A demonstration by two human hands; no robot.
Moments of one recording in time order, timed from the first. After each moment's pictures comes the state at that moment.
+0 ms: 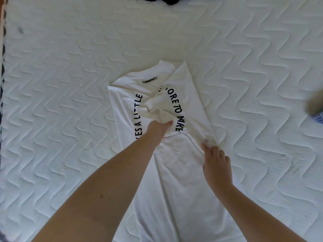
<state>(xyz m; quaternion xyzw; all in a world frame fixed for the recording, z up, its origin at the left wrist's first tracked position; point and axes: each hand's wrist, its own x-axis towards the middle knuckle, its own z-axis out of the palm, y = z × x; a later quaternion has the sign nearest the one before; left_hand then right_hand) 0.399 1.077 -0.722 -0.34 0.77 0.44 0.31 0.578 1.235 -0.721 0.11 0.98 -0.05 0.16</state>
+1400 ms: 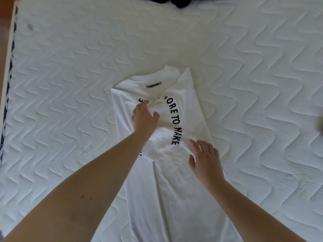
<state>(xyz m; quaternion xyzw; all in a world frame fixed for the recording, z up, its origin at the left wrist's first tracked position) 0.357 1.050 -0.700 -0.11 0.96 0.23 0.09 0.522 1.233 -0.731 0.00 0.98 -0.19 0.04</state>
